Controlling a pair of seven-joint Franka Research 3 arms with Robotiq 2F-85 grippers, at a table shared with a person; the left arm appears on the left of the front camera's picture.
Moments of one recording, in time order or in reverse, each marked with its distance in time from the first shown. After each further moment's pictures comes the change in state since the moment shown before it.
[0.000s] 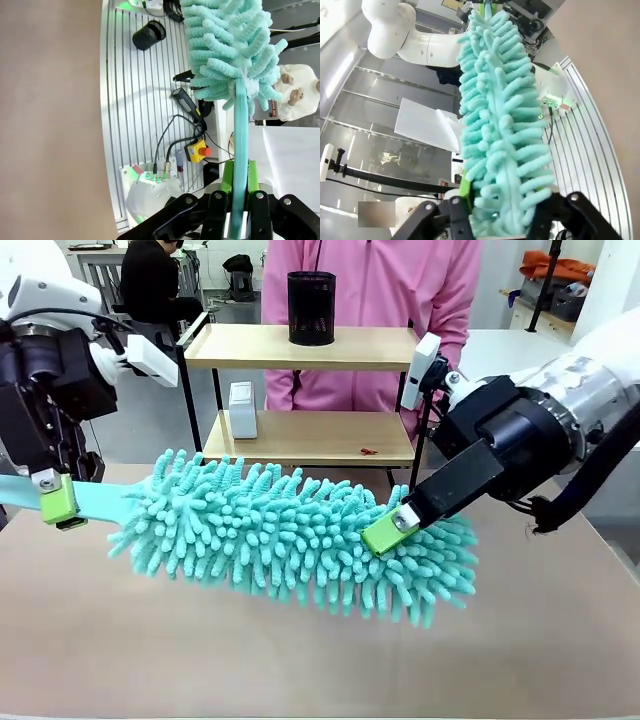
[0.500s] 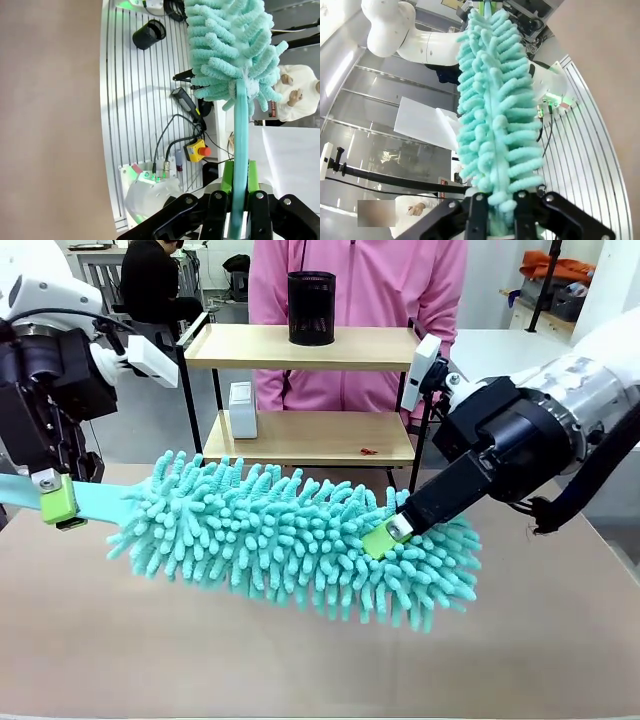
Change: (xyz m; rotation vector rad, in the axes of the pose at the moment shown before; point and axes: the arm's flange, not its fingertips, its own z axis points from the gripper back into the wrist) left arm 0.000 0.000 0.000 0.000 0.000 0.009; right arm -0.001 0.000 0.000 -0.002 0.007 0.001
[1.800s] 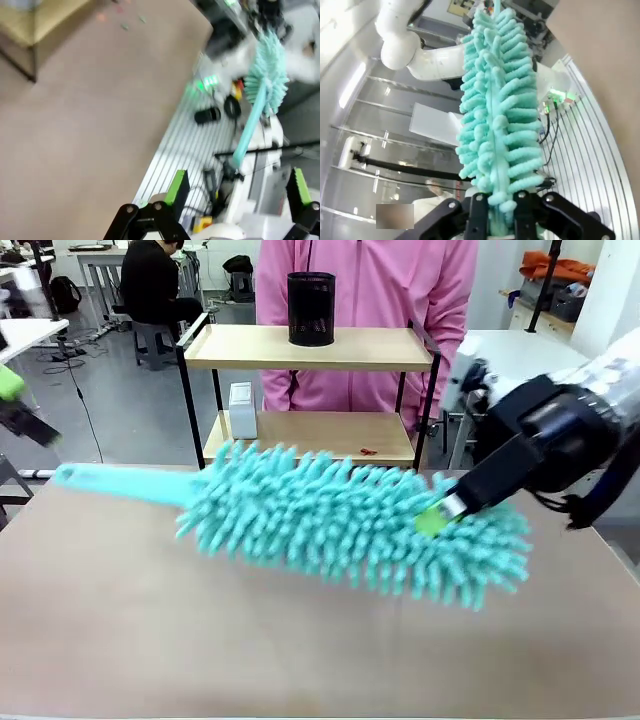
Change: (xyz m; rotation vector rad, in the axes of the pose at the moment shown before) left arm -0.138 -0.026 0.098 0.221 -0.713 0.202; right arm -0.020 -0.015 0.063 0.068 -0.058 -0.084
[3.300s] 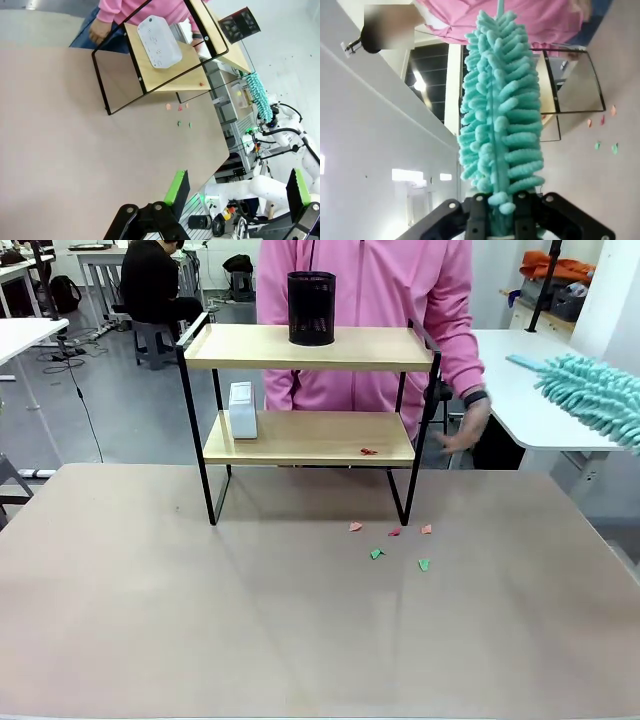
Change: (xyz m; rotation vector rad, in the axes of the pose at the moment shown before) left arm -0.066 0.061 0.071 0.028 -0.663 0.202; right arm -0.152 -0.109 0.287 0.013 -1.155 -0.562
